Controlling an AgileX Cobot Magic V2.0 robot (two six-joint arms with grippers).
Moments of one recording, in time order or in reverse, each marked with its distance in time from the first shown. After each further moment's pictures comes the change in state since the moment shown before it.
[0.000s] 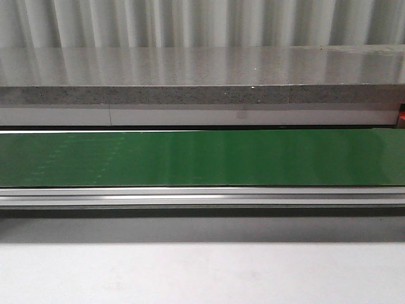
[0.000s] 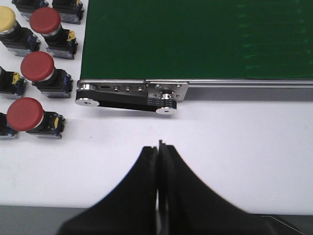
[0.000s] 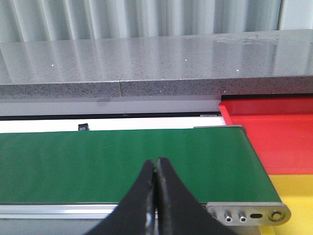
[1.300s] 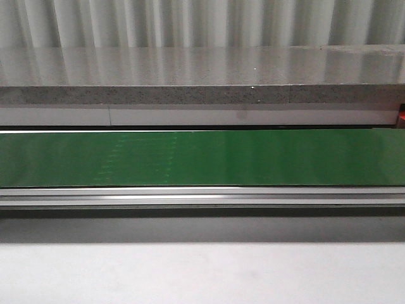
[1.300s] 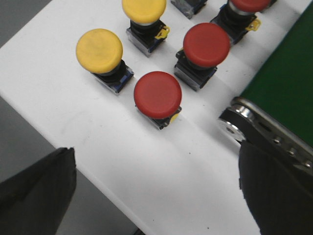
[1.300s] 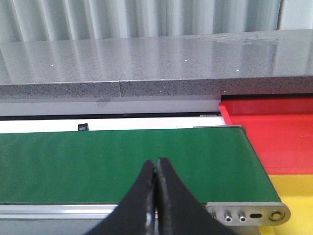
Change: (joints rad) left arm 0.336 0.343 0.113 0.265 -0.298 -0.513; right arm 0.000 0.000 0.000 0.000 0.000 0.000
